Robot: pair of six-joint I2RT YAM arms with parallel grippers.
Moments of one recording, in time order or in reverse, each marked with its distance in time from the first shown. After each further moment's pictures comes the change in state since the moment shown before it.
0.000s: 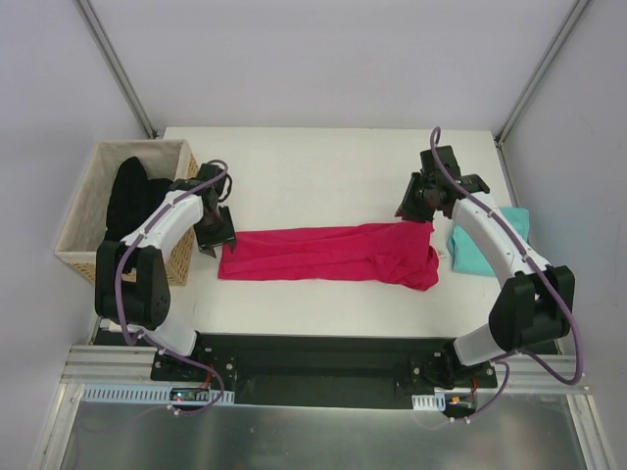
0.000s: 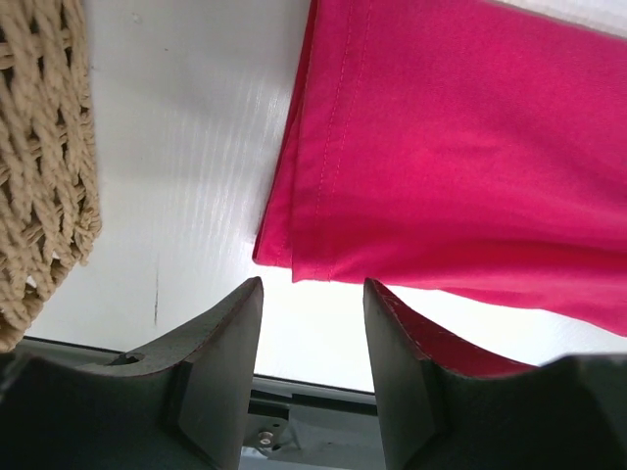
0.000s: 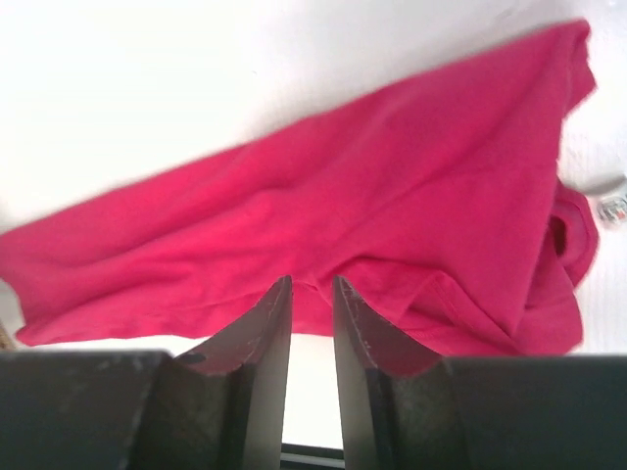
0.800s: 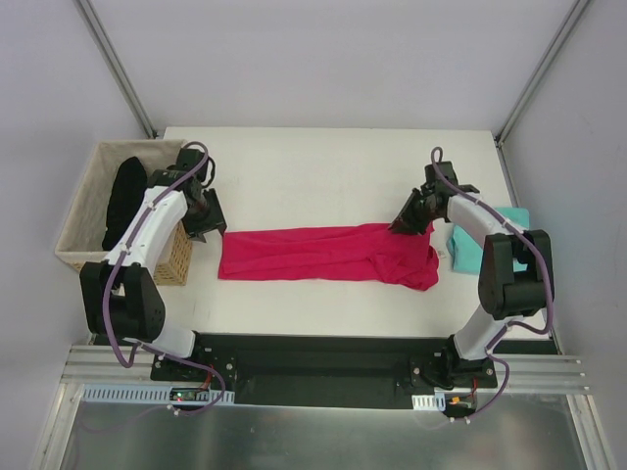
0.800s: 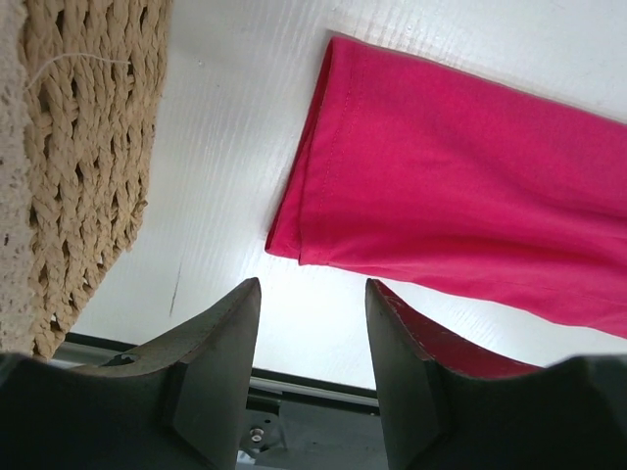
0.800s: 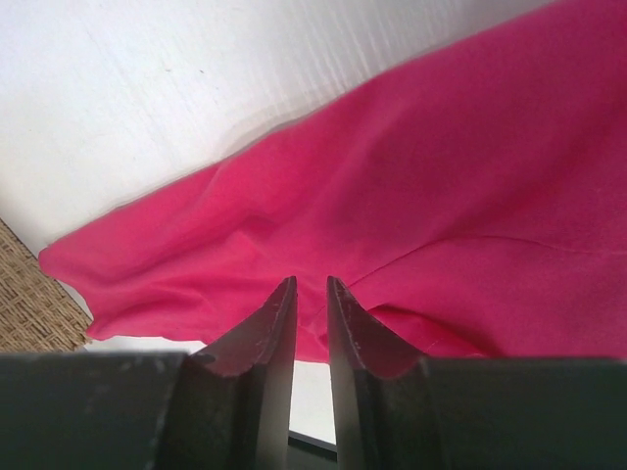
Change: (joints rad) left arm 0.066 -0.105 0.110 -0.068 -0.002 0.002; right arm -0.130 0.204 -0.115 0.209 -0.284 0.113
